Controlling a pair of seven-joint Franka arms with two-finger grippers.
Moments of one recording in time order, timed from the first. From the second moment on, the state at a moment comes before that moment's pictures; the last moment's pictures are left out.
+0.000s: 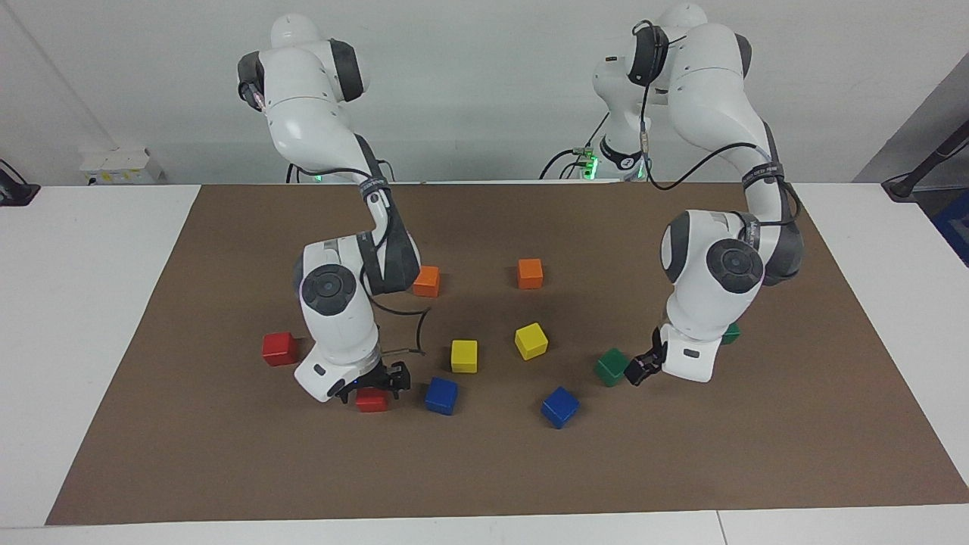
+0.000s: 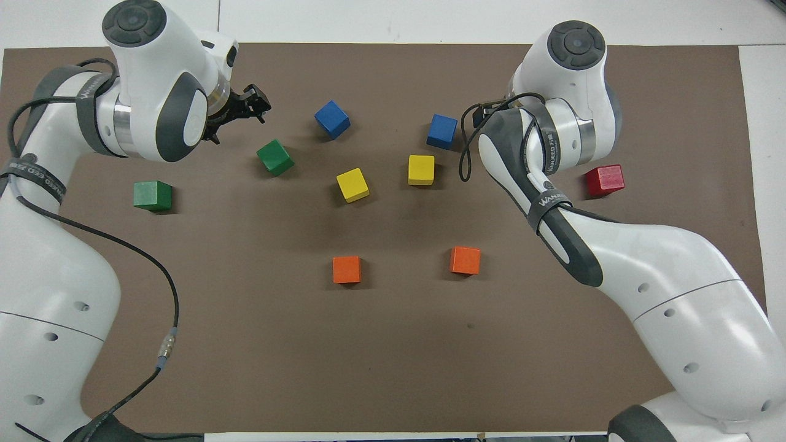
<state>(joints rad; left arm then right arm) -0.24 0.64 -0.02 -1.30 0.03 1.95 -0.67 0.24 0.75 -0.01 -1.26 -0.03 2.07 0.19</state>
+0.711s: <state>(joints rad) -0.29 0.59 -0.02 -1.54 0.03 2.19 -0.78 0.24 0.75 -0.01 -1.30 -0.03 2.12 0.19</state>
